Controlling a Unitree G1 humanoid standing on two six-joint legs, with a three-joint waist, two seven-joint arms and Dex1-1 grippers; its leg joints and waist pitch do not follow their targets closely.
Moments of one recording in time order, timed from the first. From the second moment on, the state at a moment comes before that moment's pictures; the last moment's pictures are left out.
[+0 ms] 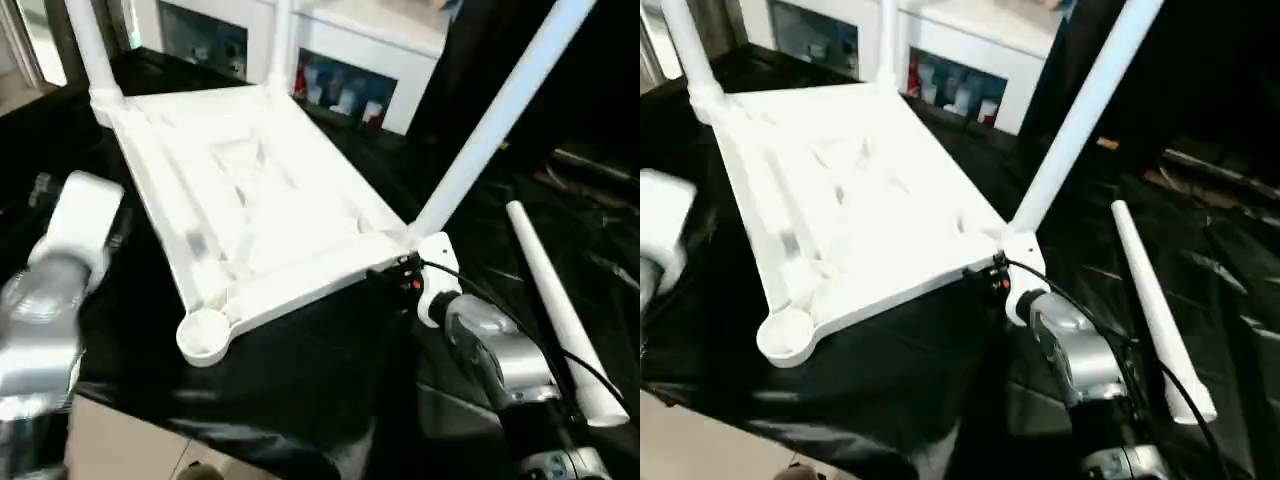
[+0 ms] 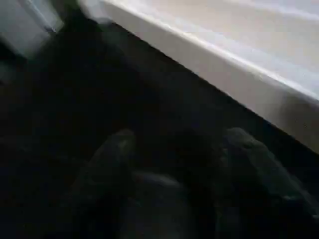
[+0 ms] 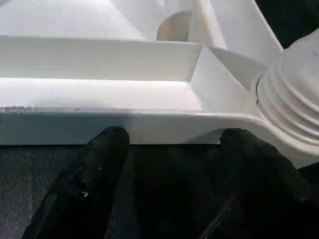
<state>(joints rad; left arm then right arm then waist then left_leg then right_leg) -0.18 0.48 0.19 -0.11 0.22 0.66 -0.40 -0.33 -0.18 0.08 0.32 0.11 0.39 0.39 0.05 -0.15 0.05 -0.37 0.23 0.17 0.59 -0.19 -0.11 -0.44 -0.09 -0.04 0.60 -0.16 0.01</state>
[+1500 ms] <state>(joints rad) -0.28 0.25 0.18 -0.07 -0.08 0.43 -0.38 -0.30 -0.23 -0.11 -0.08 0.14 0.70 0.18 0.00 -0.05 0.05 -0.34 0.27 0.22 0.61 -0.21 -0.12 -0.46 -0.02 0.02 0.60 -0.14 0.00</state>
